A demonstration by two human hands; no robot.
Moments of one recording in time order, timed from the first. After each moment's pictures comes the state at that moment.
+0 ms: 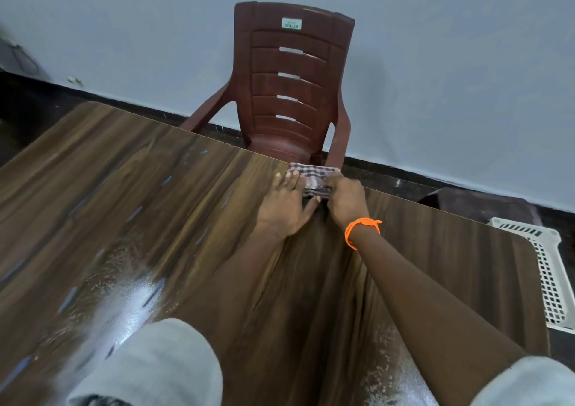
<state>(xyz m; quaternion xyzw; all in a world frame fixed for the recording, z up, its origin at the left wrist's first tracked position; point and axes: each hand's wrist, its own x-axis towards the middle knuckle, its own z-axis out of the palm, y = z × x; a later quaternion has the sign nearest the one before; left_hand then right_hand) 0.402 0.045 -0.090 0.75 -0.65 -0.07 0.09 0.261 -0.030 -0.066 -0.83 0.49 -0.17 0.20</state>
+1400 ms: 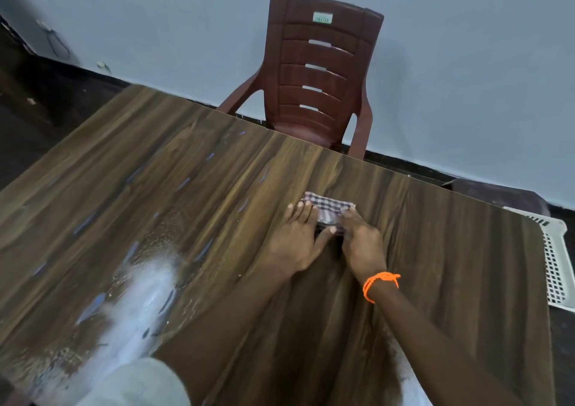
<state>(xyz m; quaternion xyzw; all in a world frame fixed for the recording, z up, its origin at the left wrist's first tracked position) 0.382 0.193 -0.078 0.75 -0.64 -0.14 0.09 0.227 0.125 -0.082 -0.83 0.45 -0.24 0.22</state>
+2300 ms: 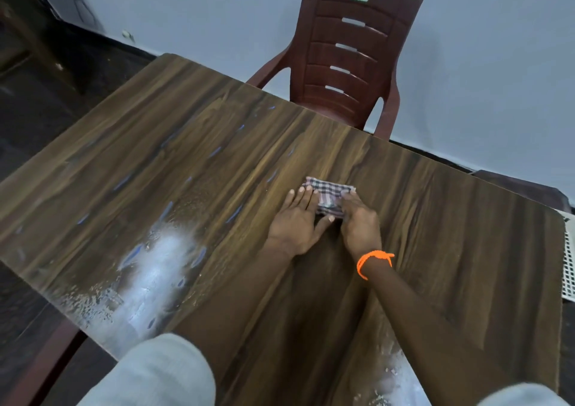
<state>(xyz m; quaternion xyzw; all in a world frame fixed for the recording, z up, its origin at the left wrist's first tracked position) 0.410 0.250 -0.083 0.77 -0.62 -0.14 0.07 0.265 0.169 -0.077 -0.84 0.44 -0.20 0.24</state>
